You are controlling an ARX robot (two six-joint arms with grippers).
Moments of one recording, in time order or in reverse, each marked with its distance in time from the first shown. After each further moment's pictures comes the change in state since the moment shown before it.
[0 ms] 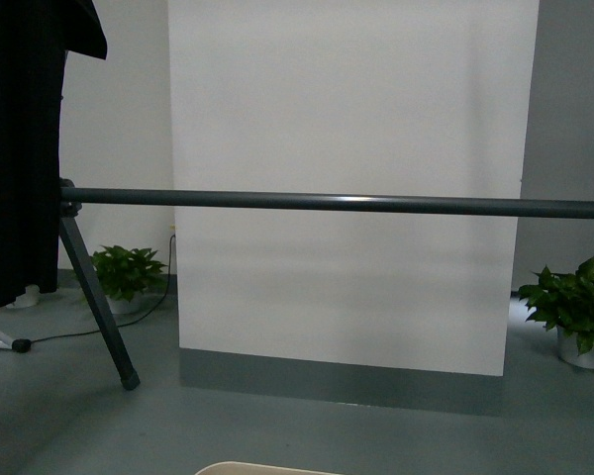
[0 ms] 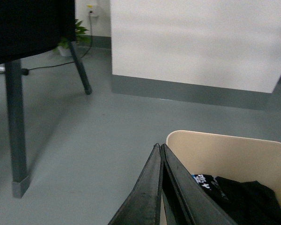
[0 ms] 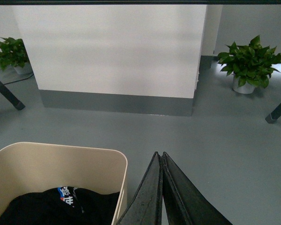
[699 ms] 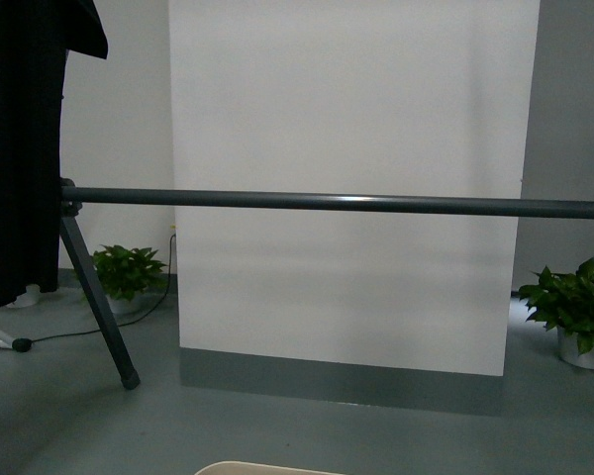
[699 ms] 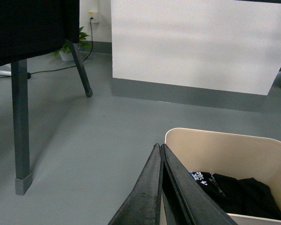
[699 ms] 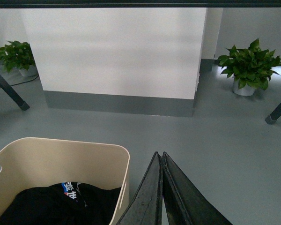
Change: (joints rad) left arm 0.011 -0.347 -0.084 -0.240 0.007 0.000; right arm 0.000 -0.323 -0.077 -0.230 -0.003 0.000
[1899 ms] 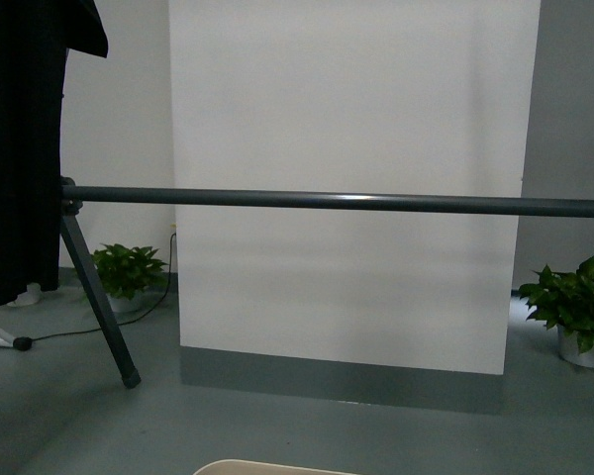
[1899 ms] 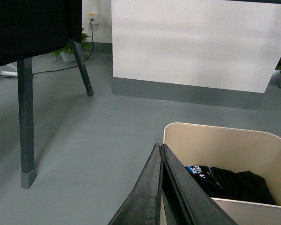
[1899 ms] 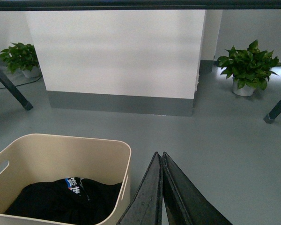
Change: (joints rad) left arm 0.000 -0.462 0.000 -0.463 0.000 0.000; right arm 0.000 -0.408 0.000 -0.410 -0.002 0.000
